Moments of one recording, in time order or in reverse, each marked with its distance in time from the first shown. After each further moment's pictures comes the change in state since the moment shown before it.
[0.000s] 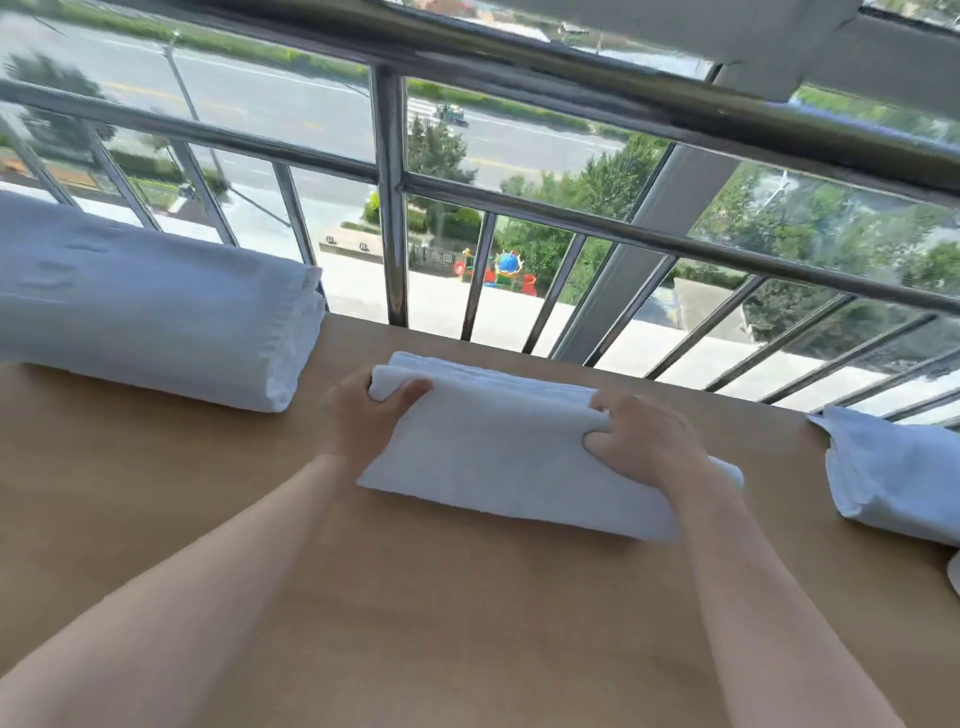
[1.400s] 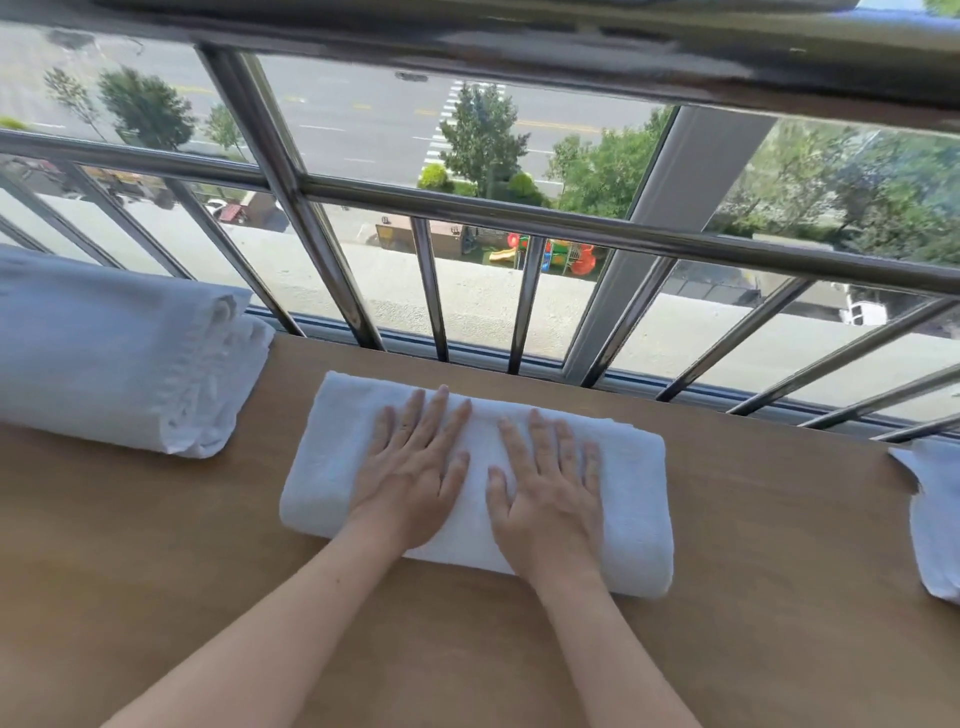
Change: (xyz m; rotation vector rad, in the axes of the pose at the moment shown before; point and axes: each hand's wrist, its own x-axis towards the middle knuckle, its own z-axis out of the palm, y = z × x) left_hand -0.001 0.026 0.121 0.840 -0.415 0.319; right_hand 0.054 0.000 0.109 0.079 0.208 -0.086
